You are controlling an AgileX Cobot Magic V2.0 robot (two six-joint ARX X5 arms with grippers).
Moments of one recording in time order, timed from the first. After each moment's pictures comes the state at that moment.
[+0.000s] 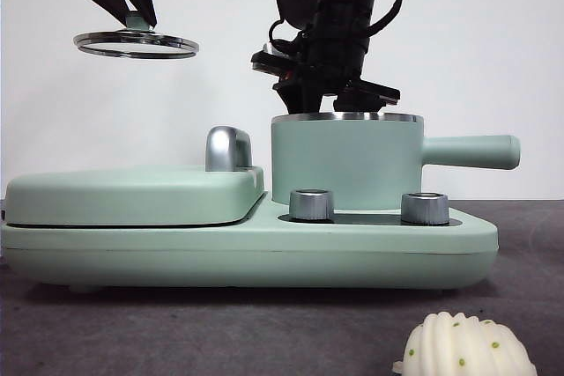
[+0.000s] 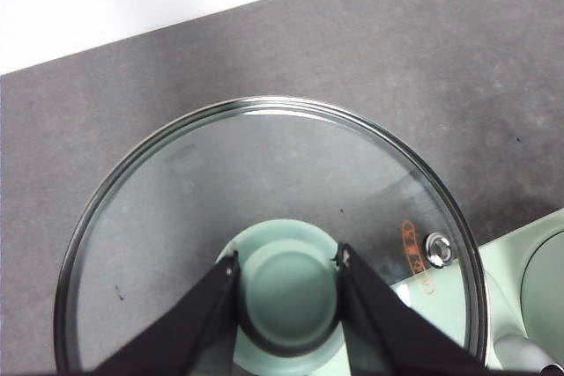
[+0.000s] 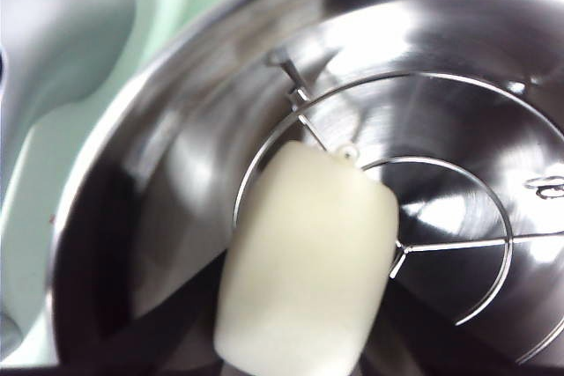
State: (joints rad) left arm -0.15 2.01 2.38 -1.13 0.19 0.16; right arm 0.55 2.18 2.12 -1.33 -0.15 0.15
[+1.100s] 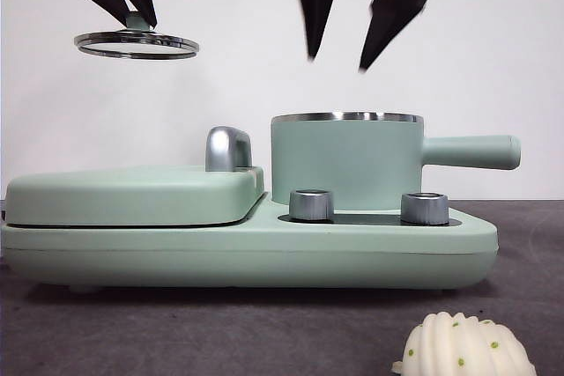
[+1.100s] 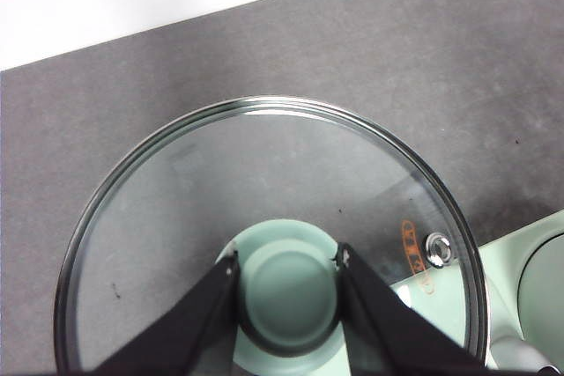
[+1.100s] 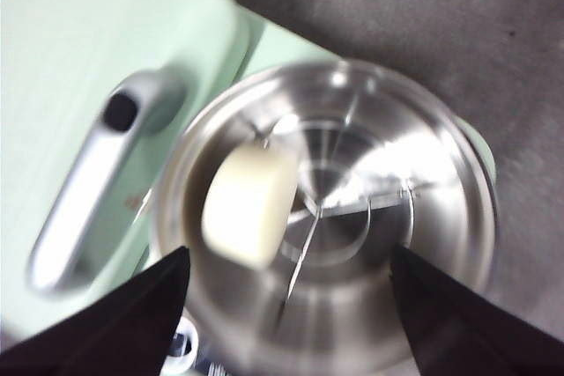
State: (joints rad) left arm -0.15 2.01 2.38 -1.13 0.19 0.15; right arm 0.53 1.93 2.13 -1.34 -0.08 0.13
